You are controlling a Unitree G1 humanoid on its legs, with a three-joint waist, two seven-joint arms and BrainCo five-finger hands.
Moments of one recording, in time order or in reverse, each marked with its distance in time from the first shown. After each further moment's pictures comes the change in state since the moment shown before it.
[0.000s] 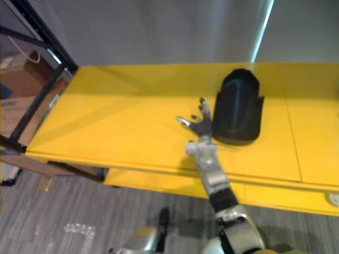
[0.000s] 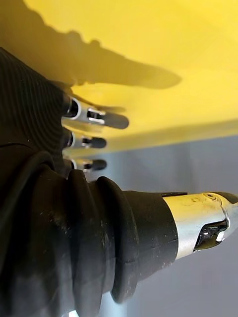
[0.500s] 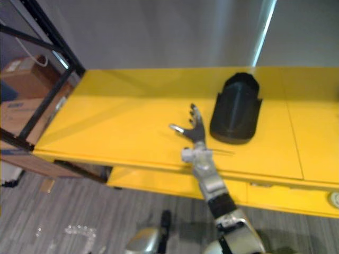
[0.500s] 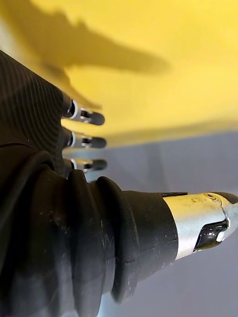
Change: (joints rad) left arm 0.049 0.007 0.115 -0.072 -0.038 0.013 0.083; right arm 0.047 0.000 0.071 0.002 0.000 -0.017 0.077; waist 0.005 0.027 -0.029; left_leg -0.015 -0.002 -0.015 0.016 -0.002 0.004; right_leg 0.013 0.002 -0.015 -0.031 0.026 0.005
